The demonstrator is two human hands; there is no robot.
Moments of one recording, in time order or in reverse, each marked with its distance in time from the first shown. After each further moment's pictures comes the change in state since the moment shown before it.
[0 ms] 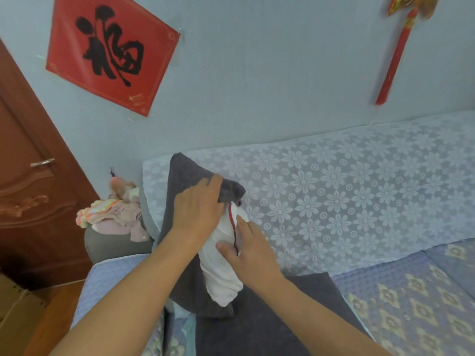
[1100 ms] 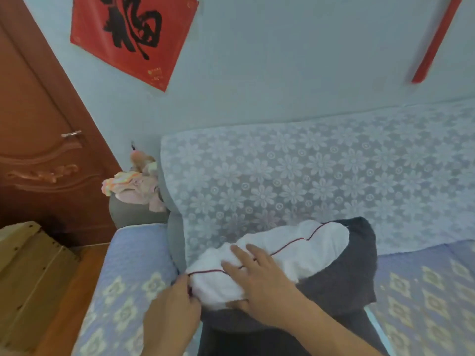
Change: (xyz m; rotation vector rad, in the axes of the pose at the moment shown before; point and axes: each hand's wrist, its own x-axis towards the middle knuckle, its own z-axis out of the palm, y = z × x) left_hand -0.213 -0.005 -0.004 -0.067 -0.548 -0.659; right_hand -0.080 0.012 -0.019 -0.517 -0.579 -0.358
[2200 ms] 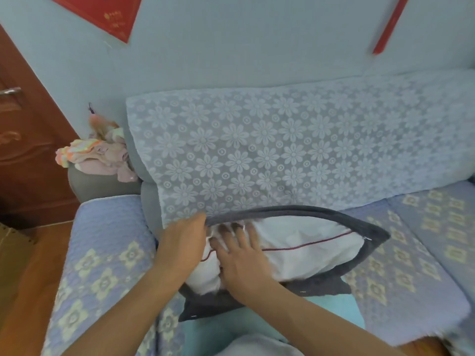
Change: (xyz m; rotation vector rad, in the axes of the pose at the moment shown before) left_hand 0.023 0.008 0.005 0.051 0.197 0.632; right_hand -0.024 -0.055 0.061 -0.184 -0.017 0.277
